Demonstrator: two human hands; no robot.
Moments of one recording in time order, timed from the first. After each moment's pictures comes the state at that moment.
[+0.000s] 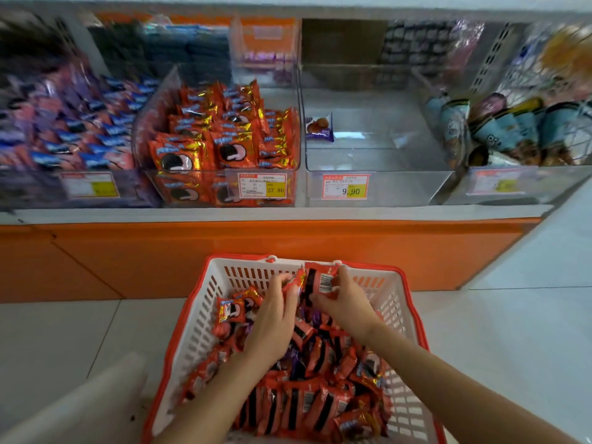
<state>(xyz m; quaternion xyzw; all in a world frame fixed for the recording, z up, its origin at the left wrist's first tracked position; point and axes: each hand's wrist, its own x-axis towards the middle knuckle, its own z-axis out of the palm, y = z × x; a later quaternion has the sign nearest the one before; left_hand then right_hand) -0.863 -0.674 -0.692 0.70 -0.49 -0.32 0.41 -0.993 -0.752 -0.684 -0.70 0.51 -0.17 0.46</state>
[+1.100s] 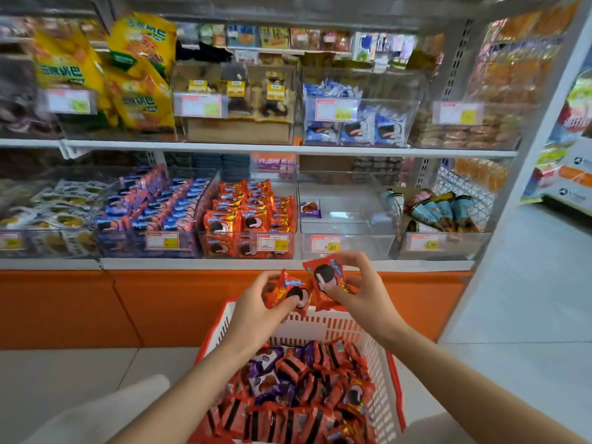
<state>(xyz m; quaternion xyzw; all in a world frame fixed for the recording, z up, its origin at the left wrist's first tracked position) -0.877 -0.582 -0.519 0.64 -0.50 -0.27 0.51 -1.040 -0.670 -0.516 -0.71 0.37 -0.39 0.46</state>
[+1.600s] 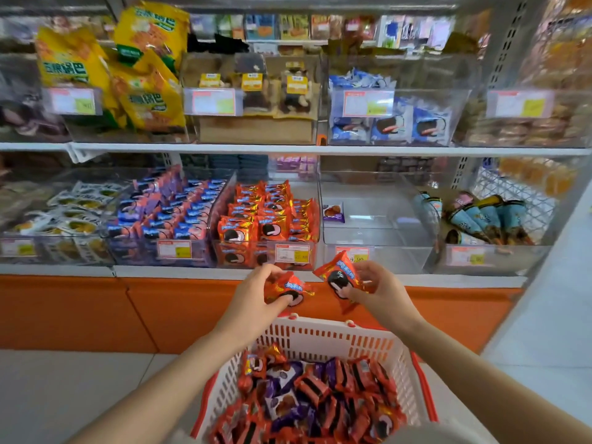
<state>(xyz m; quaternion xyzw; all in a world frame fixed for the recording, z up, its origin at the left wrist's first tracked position) -0.813 -0.631 -0.522 0.71 -0.57 -0.16 0.38 -1.008 -0.733 -0.523 -0.72 0.45 -0.30 0.43</state>
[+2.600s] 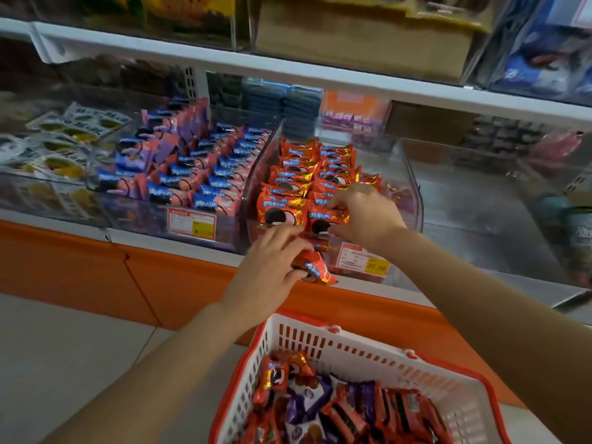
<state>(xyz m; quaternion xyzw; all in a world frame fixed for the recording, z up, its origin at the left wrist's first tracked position) -0.689 -0.716 -0.588 0.70 -0.65 -0.01 0.29 -0.803 -0.865 -0.527 -0.93 0.36 -0.10 -0.01</state>
